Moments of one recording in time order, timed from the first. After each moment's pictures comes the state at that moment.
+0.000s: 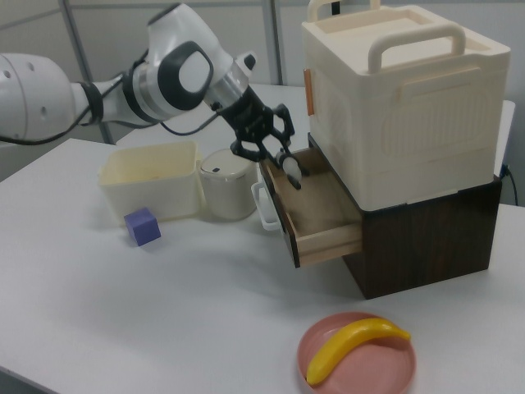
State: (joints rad) arm -0.03 0.28 -0.12 -1.57 -0.37 2.23 -0.78
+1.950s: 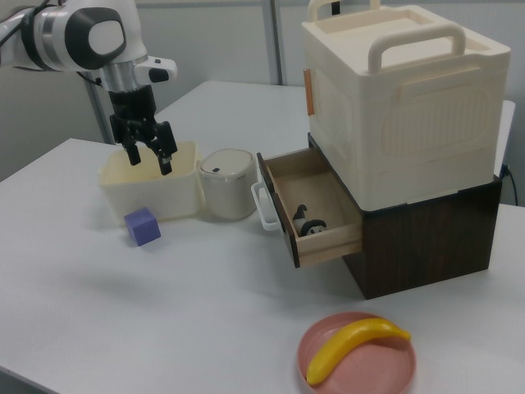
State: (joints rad) arm 0.02 0.07 0.07 -1.64 -0.05 1.66 0.22
